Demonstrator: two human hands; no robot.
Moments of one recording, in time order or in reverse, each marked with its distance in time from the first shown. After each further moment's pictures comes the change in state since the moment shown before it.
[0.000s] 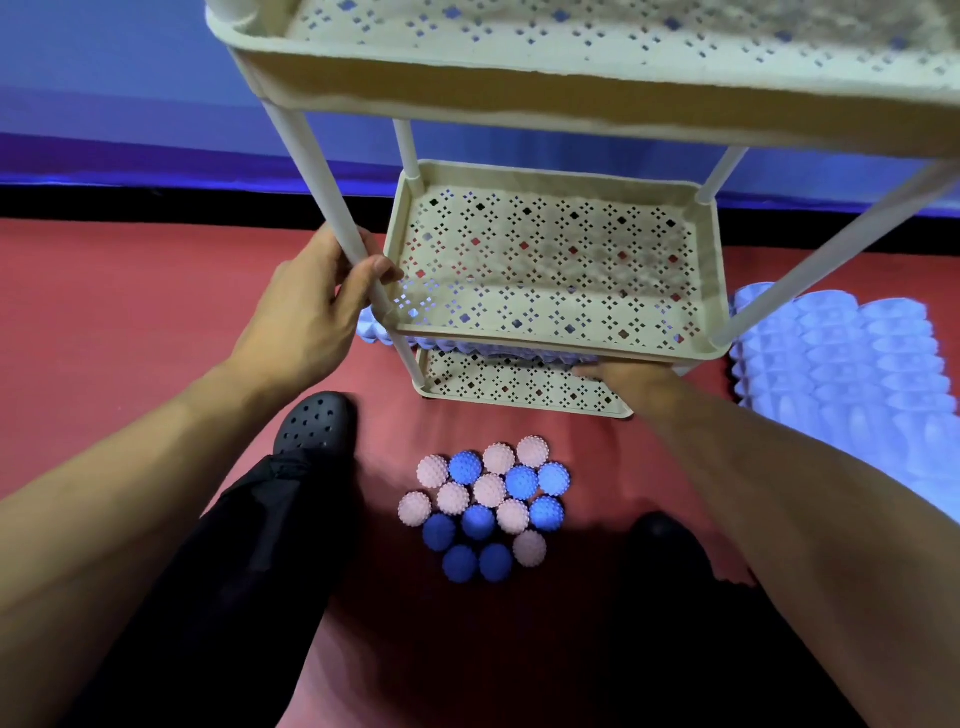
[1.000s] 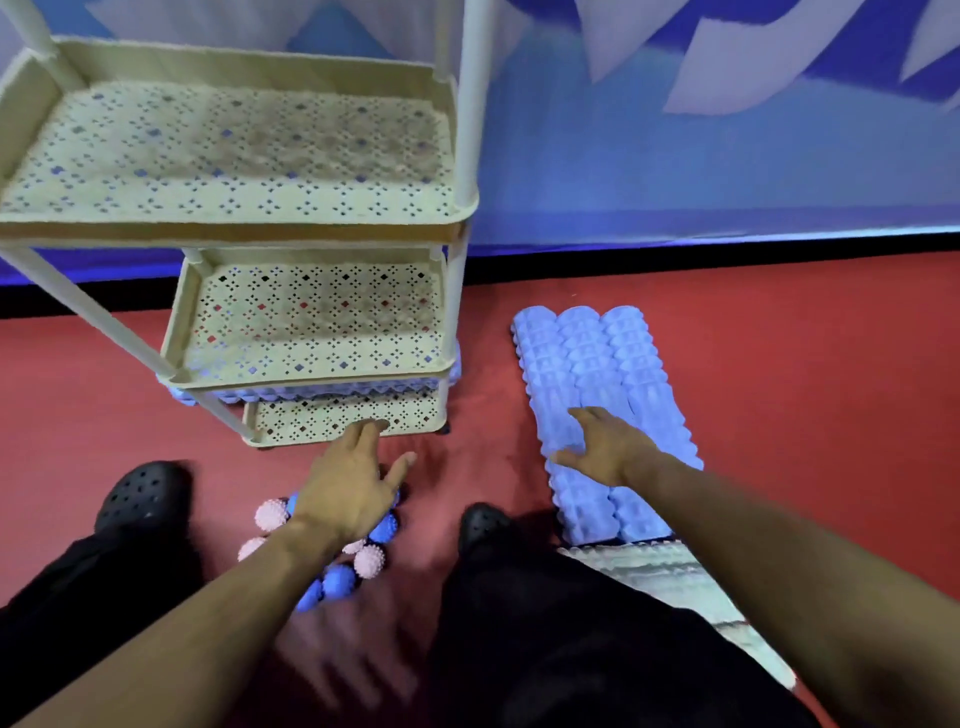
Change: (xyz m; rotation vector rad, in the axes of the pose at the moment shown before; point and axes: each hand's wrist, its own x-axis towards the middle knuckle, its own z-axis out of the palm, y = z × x) left_hand -0.105 0.133 0.190 0.350 -0.447 -0.121; right_hand -0.169 0.198 -0.110 -0.375 0.048 0.112
